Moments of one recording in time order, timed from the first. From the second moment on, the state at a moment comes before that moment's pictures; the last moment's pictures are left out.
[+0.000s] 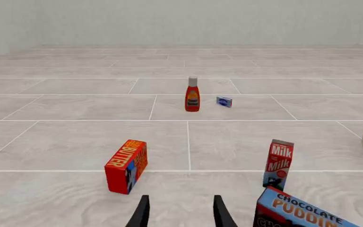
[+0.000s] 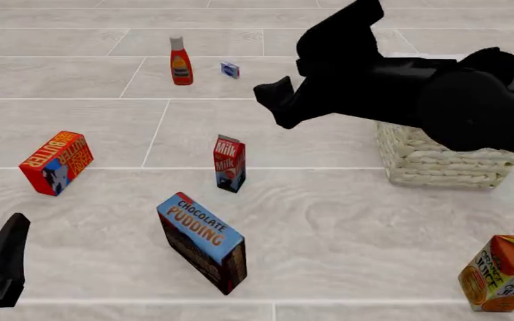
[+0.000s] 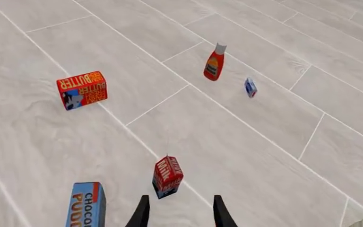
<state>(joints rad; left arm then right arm) 0.00 0.01 0.00 0.00 0.00 0.66 1.35 -1.09 0.15 -0.19</state>
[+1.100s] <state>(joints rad) 0.00 0.01 0.00 0.00 0.00 0.66 1.82 -1.33 0.06 -0.12</state>
